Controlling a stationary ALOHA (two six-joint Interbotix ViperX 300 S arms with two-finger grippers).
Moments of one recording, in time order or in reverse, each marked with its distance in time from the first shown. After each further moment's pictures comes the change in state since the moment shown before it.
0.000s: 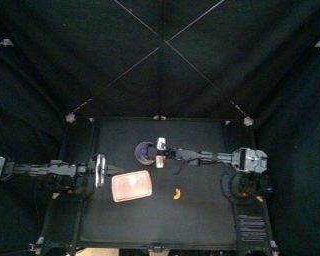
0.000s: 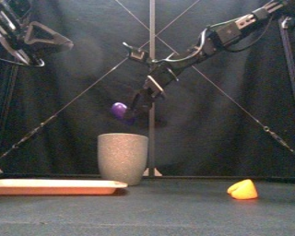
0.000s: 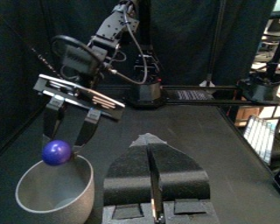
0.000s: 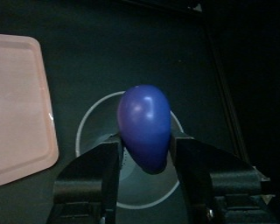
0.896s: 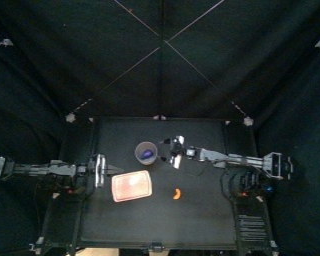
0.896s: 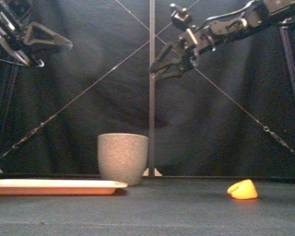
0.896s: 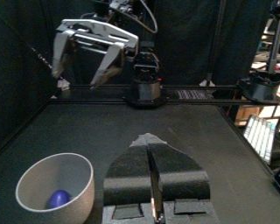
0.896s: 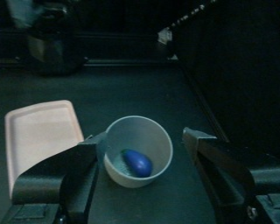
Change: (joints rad) left arm 0.000 -0.002 0.006 0.000 0.000 0.000; right arm 0.043 -0.439 0.304 0.186 -0.158 0.017
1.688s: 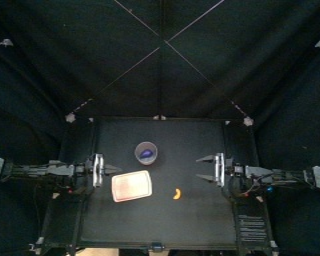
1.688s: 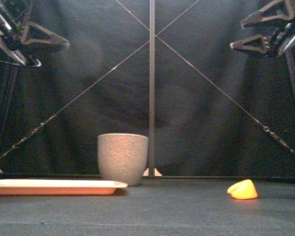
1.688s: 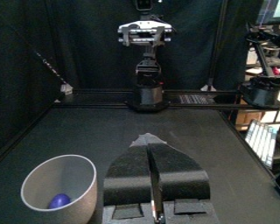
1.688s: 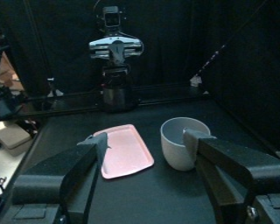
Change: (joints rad) left arm 0.011 -0.046 0.017 0.000 -0.002 0.000; right arm 0.150 -0.795 0.591 0.222 -0.140 0.012
